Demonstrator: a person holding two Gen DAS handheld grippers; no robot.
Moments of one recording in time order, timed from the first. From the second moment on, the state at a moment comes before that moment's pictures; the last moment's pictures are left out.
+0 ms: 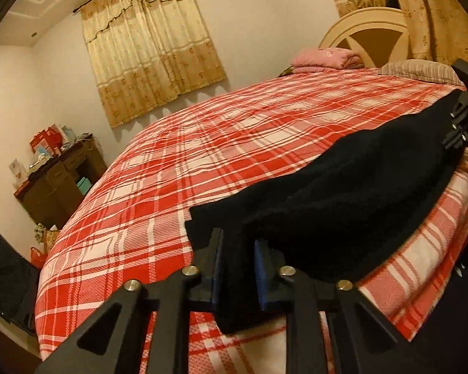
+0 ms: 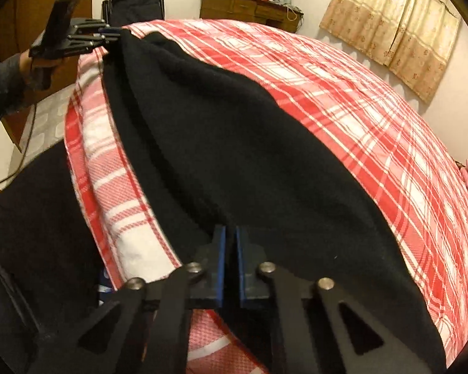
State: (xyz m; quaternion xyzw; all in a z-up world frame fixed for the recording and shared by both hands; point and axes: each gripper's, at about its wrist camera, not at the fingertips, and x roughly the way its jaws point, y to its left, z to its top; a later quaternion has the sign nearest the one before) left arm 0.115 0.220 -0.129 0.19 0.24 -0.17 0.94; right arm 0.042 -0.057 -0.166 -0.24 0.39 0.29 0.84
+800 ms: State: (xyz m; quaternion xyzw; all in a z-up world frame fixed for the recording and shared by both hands) left arm 0.075 0.229 -0.150 0.25 0.26 -0.13 0.92; right arm 0.023 -0.060 -0.178 -0.22 0.43 0.34 0.80
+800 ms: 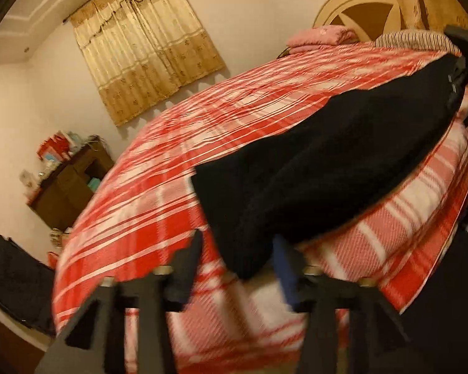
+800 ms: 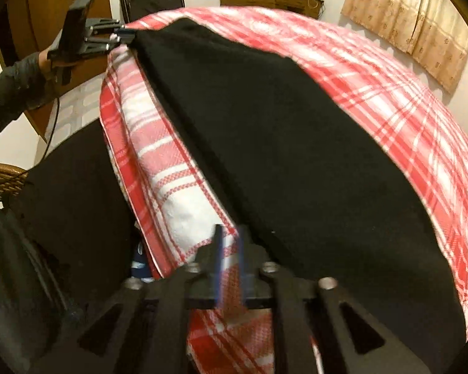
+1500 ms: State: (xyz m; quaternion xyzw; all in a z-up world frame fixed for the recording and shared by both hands) left arm 0.148 0.177 -0.128 0.12 0.25 -0.13 0.95; right arm 0.117 0.013 -0.136 -0.17 0.39 0.34 0.84
